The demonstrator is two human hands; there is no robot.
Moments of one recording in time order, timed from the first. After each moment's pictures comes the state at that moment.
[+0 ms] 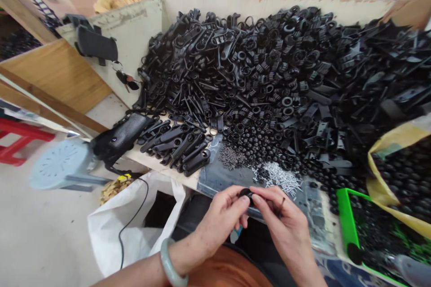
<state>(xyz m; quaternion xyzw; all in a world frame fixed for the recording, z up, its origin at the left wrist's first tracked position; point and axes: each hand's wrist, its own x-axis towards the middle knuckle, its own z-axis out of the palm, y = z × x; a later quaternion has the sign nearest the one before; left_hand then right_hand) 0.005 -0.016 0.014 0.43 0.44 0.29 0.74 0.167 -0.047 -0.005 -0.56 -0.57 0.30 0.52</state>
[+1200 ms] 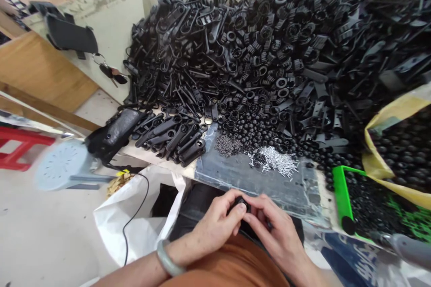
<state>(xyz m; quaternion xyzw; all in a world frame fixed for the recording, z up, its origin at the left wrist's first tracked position) -0.010 -0.042 0.005 0.49 0.43 0.17 0.74 0.168 -0.094 -0.020 -0.54 -0.65 0.33 0.42</state>
